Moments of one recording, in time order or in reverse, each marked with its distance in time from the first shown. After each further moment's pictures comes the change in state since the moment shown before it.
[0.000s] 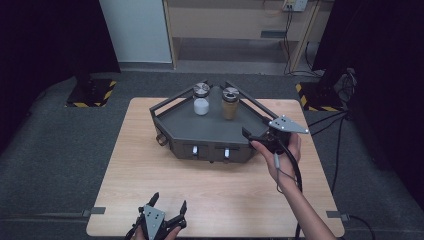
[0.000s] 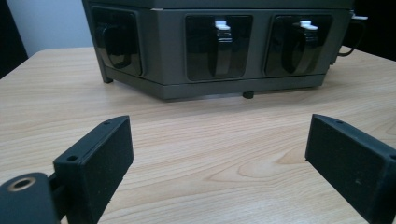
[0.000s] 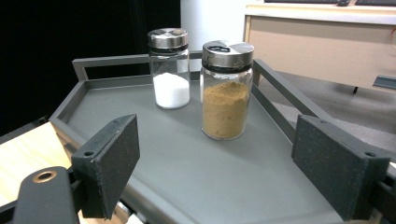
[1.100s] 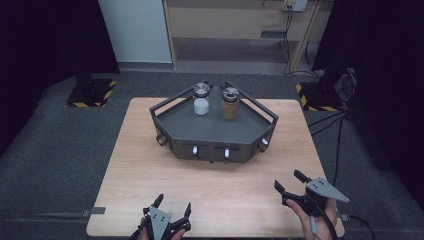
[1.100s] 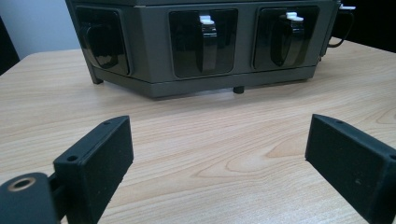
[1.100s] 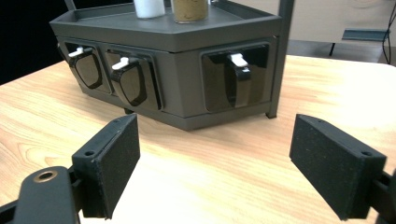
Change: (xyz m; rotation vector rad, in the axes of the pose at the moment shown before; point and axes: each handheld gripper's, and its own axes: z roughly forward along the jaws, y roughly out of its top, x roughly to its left) left arm -0.007 -0.003 0.001 0.005 -0.010 0.035; right arm -0.002 -0.124 -0.124 0.042 -0.077 0.086
